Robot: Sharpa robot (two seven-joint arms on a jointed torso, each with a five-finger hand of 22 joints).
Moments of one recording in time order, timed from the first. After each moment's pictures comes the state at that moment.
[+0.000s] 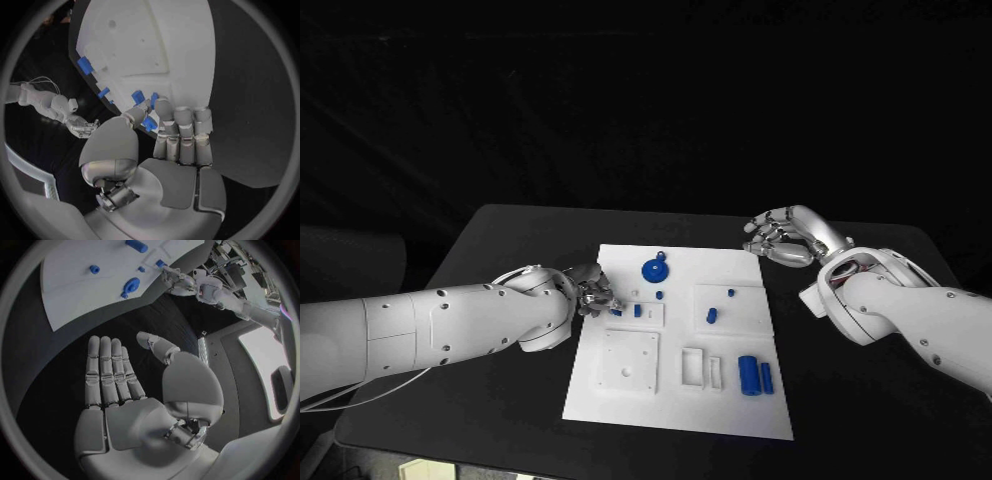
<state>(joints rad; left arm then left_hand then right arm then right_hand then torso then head) 1.24 -0.84 -0.24 1.46 -1.10 -0.32 -0.40 0.96 -0.09 0.66 -0.11 0.07 1.16 0.02 0.39 0.73 1.39 -0.07 0.90 0.56 1.19 -0.13 1.22 0.68 0.06 0.96 -0.14 1.01 1.30 1.22 -0.71 -0.04 1.34 -1.03 -0.53 0.08 1.03 -0.20 0.67 -0.22 0.45 0.84 0.19 0.27 0.44 0.92 0.11 0.66 0.33 0.92 0.09 0.66 0.62 0.25 0.84 0.18 0.51 1.00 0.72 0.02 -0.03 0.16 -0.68</state>
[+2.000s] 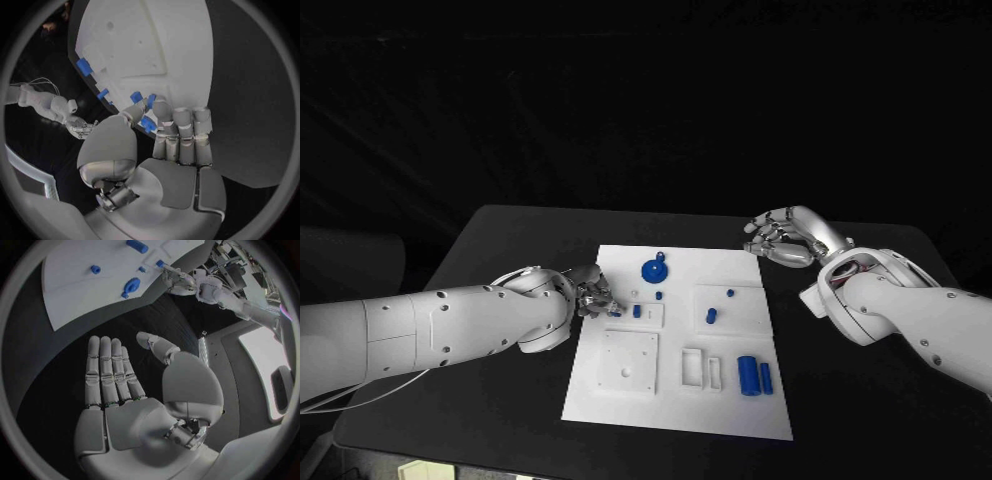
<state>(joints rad) 1.24 -0.84 -0.24 1.45 -1.10 -0.32 -0.40 0.96 -0.13 0.66 -0.08 0.05 1.20 0.01 0.42 0.78 1.41 -0.09 0.91 0.58 1.19 -0.13 1.23 0.69 0.06 0.97 -0.14 1.01 1.31 1.22 -0.72 -0.04 1.34 -1.03 -0.53 0.08 1.03 -0.20 0.67 -0.22 0.45 0.84 0.19 0.27 0.43 0.92 0.11 0.67 0.33 0.91 0.09 0.67 0.61 0.25 0.84 0.18 0.51 1.00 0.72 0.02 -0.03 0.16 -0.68</state>
